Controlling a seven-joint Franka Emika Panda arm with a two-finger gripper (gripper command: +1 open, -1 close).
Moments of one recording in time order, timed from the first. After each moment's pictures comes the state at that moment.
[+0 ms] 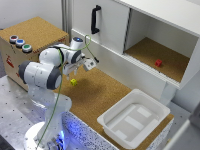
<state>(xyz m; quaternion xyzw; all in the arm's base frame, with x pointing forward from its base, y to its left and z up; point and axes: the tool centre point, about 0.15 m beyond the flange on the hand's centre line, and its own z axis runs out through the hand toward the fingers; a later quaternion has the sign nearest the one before) 0.311 0.147 0.272 -0.69 -0.72 -0.03 0.06</state>
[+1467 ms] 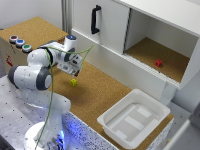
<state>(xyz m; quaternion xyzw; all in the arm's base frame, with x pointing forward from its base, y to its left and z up) 0.297 0.185 0.265 -0.99 -0.13 -0.03 0.09</state>
